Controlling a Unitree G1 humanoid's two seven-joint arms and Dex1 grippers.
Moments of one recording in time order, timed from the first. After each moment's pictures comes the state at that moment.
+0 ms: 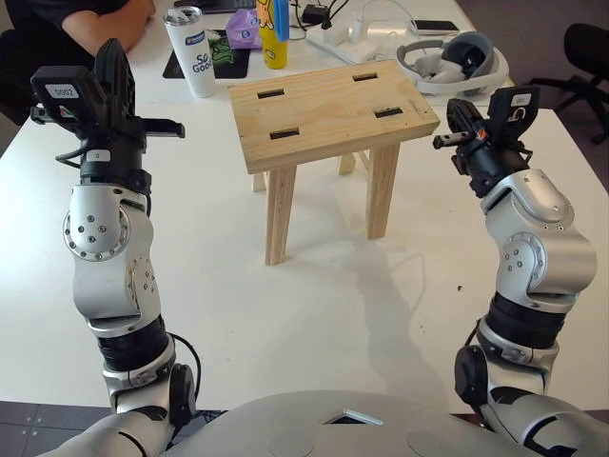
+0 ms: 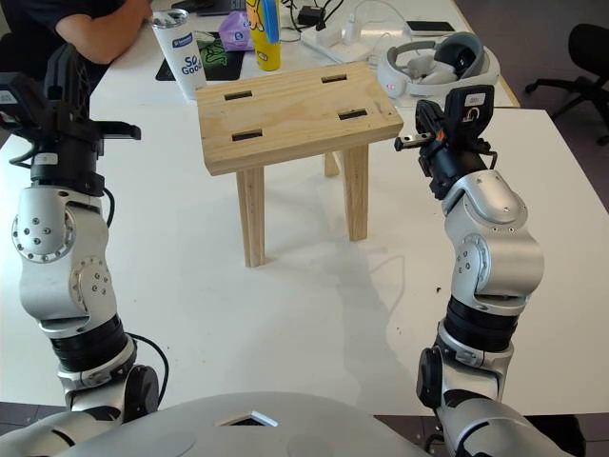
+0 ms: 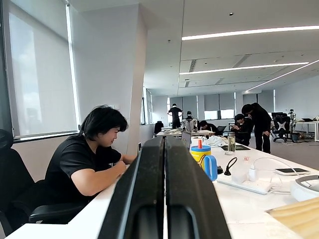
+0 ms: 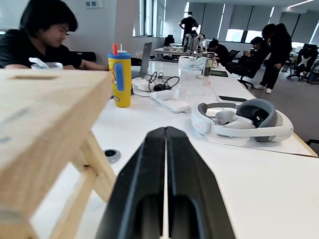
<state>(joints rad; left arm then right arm) -0.29 0.19 0.24 -0.51 -0.12 0.35 -0.06 -0.35 -0.32 -0.25 -0.41 0.20 0.79 0.21</state>
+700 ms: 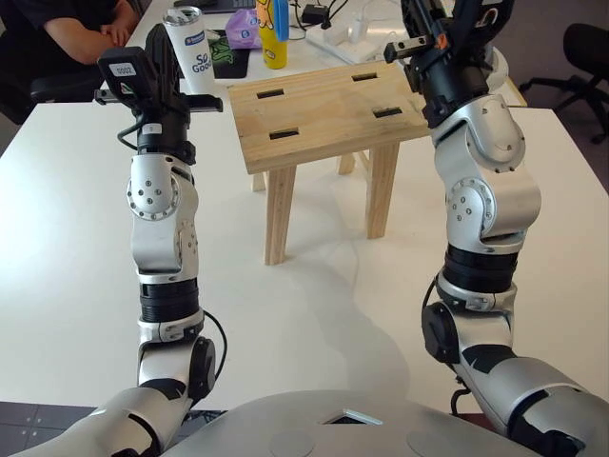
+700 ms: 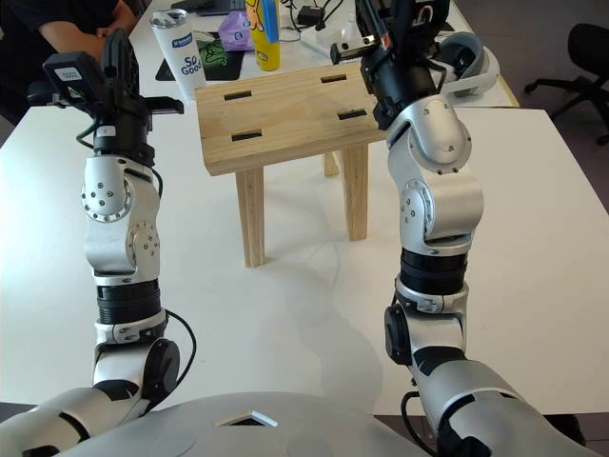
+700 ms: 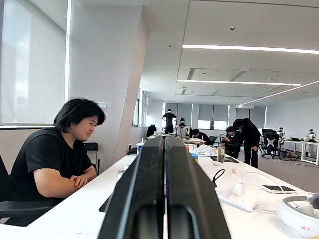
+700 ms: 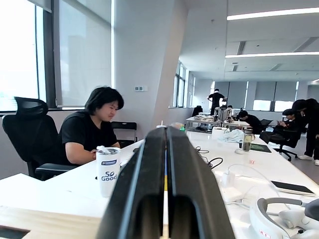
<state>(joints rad) -0.46 0.10 0.16 -0.16 -0.09 0.09 0.02 -0.67 -0.15 -0.08 -0.24 0.24 0.51 0.16</state>
